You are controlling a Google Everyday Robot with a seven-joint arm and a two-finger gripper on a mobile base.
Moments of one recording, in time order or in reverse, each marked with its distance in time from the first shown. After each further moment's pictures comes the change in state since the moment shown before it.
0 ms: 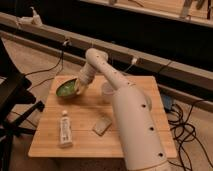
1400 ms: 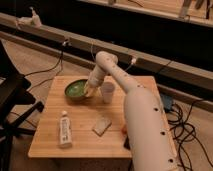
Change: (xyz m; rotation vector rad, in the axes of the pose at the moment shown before) arm 0.036 0.036 -0.015 -0.024 -0.001 0.094
